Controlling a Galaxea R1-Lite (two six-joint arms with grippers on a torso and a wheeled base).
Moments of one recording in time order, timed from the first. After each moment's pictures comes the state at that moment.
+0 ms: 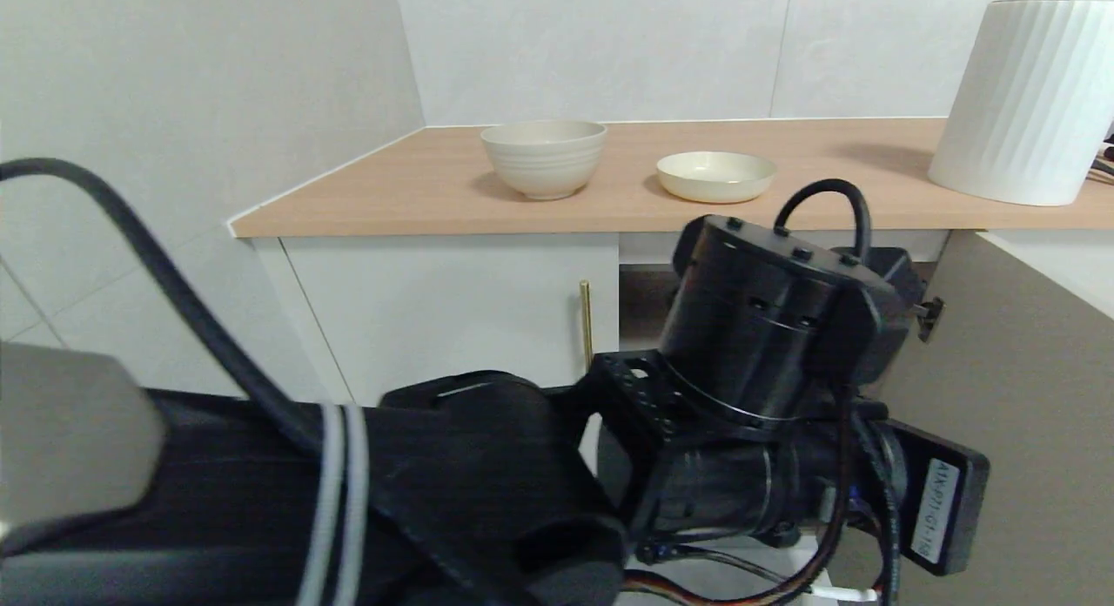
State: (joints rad) left arm -1.08 1.97 -1.39 -0.27 -0.21 -0.37; right arm 0.64 0.69 -0.60 -0.09 0.21 0.24
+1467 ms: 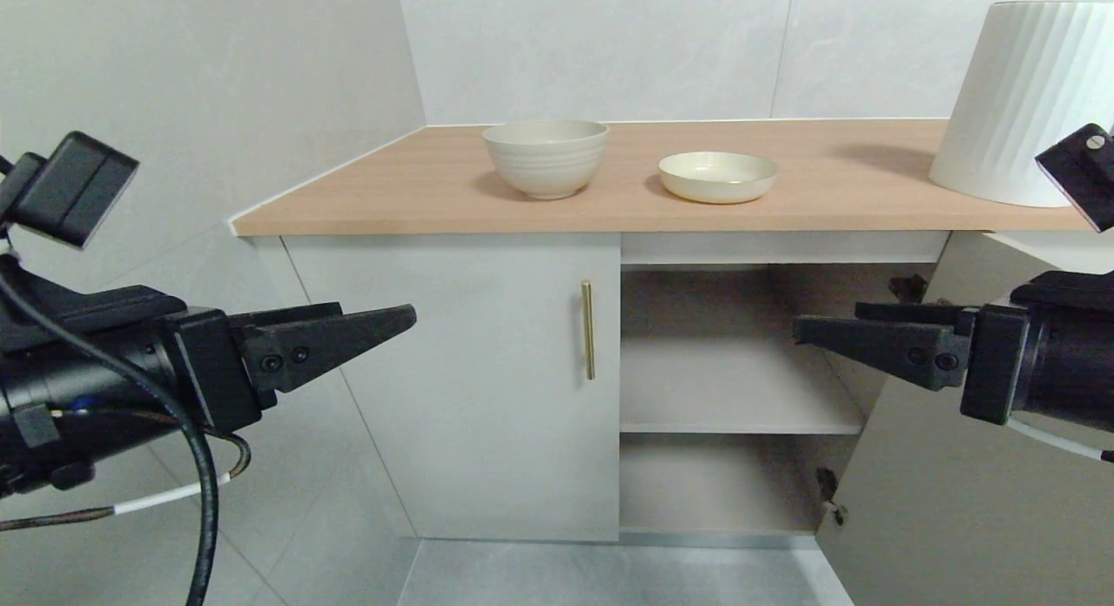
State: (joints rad) left arm -0.39 1.19 -0.76 -0.27 -0.26 -0.28; right arm 0.62 1.25 -0.83 -0.23 0.09 0.24
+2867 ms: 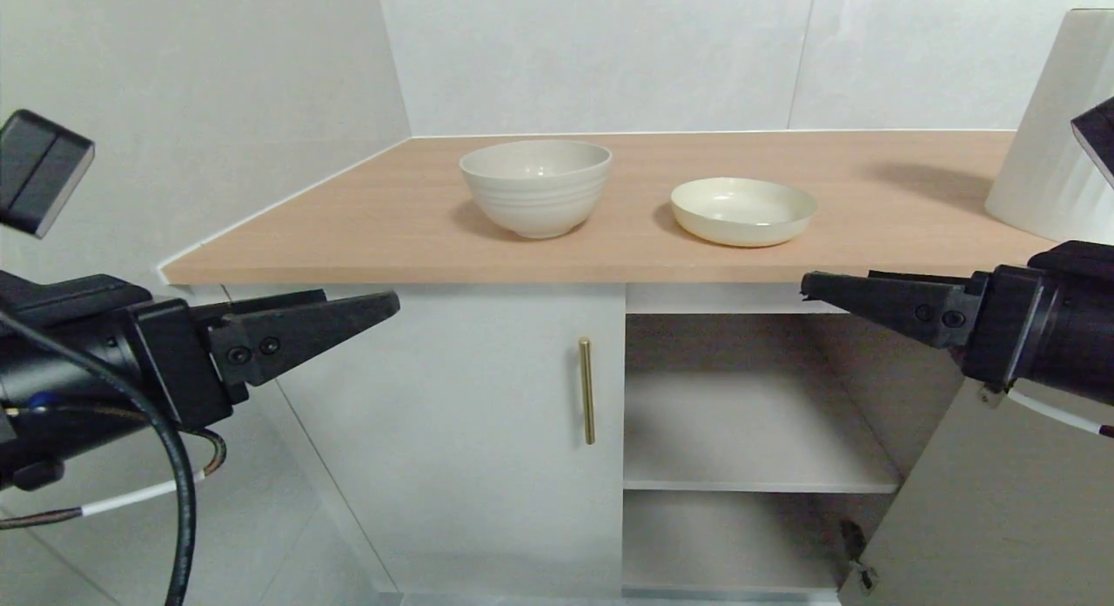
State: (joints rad) left arm -0.39 1.16 -0.76 -0.27 -0.27 -0.28; right arm 0.62 1.25 -0.83 -0.32 0.04 0.26
